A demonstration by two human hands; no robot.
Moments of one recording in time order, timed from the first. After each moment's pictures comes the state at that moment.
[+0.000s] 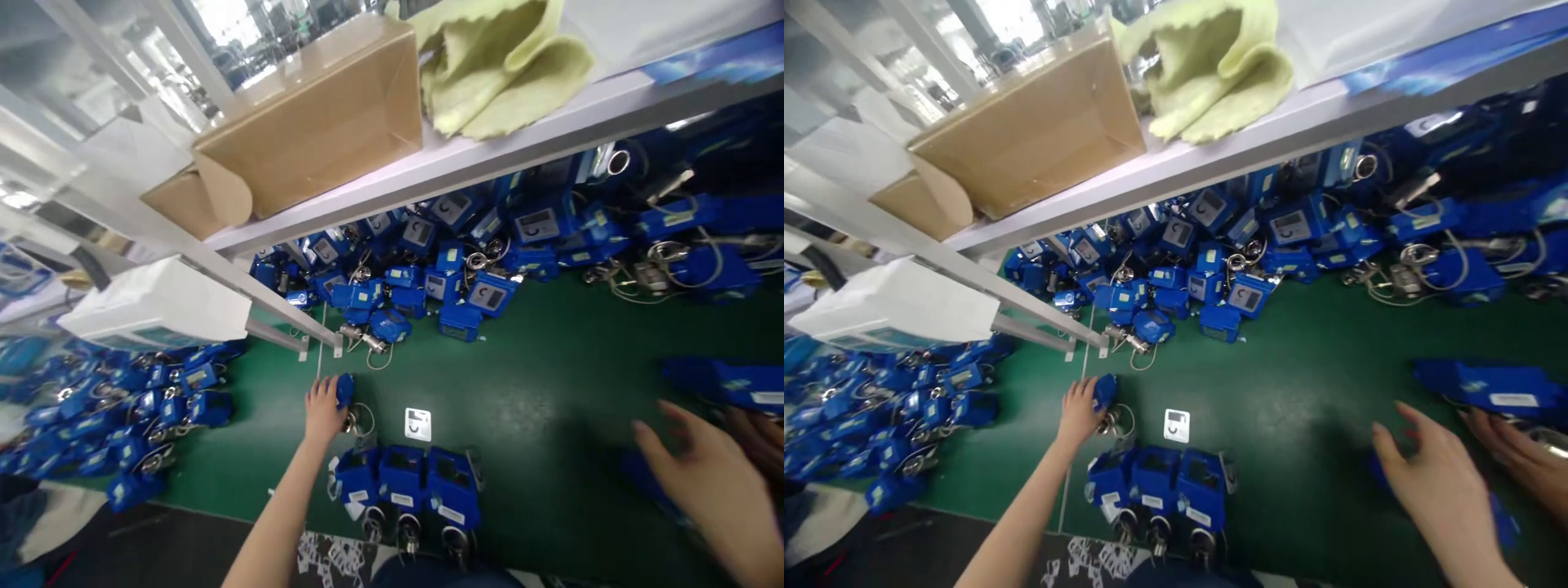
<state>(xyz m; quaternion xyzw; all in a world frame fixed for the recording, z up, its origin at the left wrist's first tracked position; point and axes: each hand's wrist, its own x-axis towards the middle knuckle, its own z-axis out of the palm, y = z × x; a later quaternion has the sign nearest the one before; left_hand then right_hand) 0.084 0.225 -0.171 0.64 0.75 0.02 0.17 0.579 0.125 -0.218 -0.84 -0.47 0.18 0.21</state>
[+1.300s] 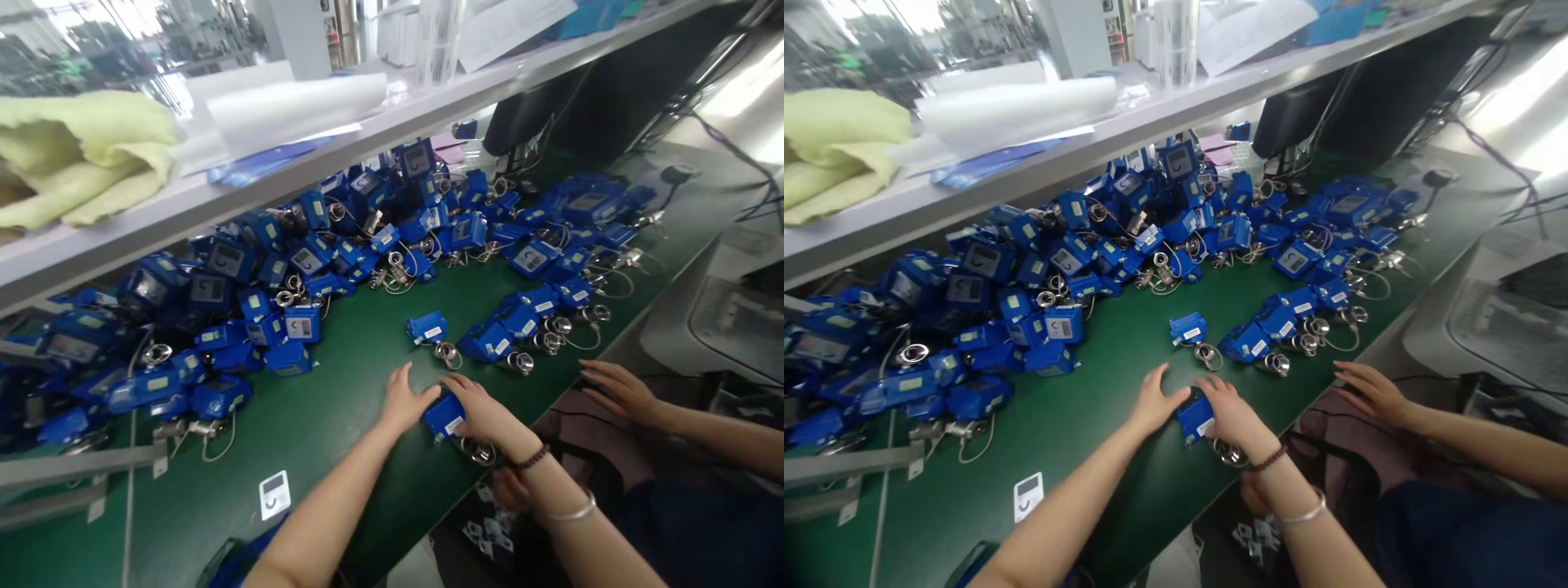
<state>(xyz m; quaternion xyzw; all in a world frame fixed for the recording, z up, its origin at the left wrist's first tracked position) 0.529 0.192 -0.203 0.71 0.48 0.05 0.52 0.662 0.080 -0.210 -0.77 -0.56 0.30 0.01</state>
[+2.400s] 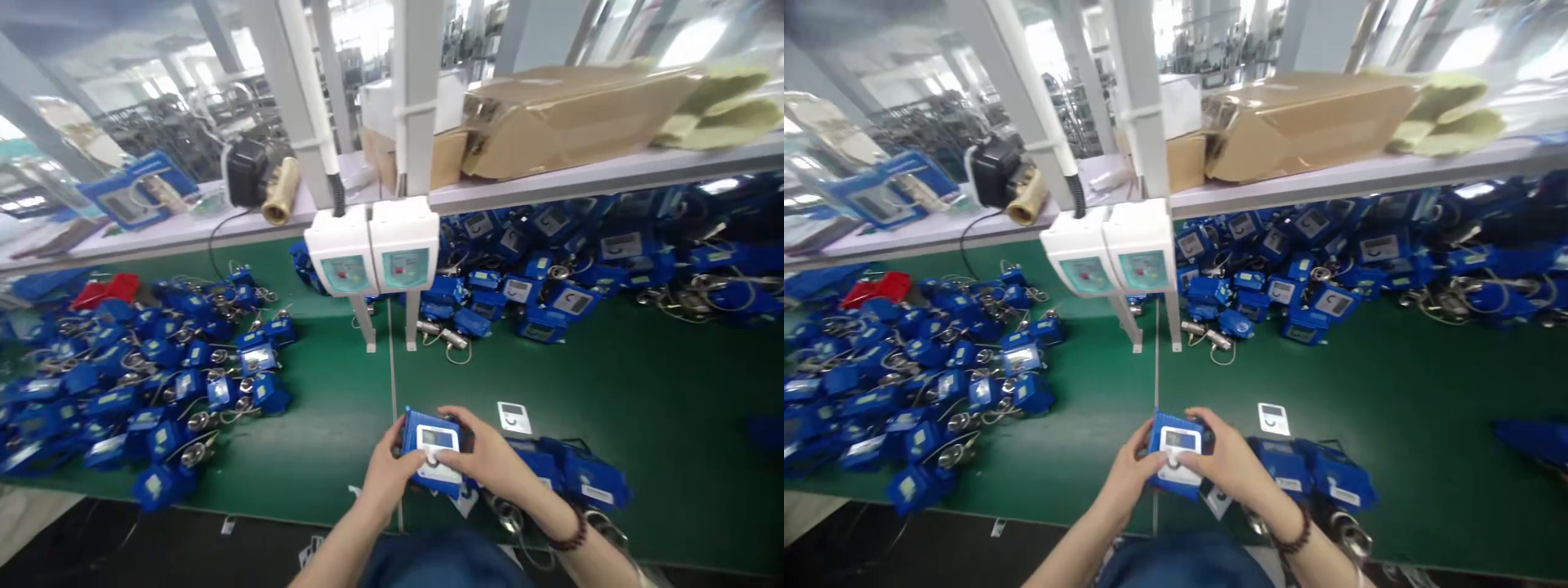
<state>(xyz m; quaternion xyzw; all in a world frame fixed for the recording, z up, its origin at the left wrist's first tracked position) -0.065 0.100 -0.131 0.32 0.60 0.32 0.66 0.116 0.119 -0.127 -0.57 -0.56 0.52 0.30</state>
